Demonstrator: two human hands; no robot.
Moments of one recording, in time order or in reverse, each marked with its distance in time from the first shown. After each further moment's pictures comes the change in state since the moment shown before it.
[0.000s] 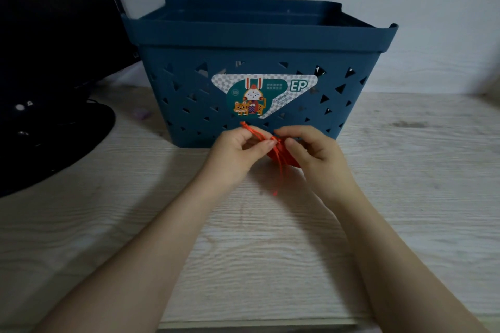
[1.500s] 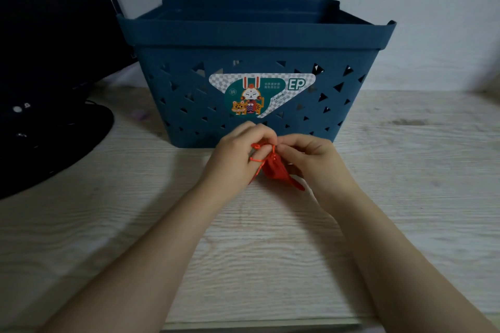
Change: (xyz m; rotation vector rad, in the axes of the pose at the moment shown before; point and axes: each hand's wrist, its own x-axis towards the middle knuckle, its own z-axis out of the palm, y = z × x) left_hand 0.001 -0.013 -0.006 0.549 -0.016 0.452; right_hand -0.004 -0.009 0.003 0.298 -0.076 0.243
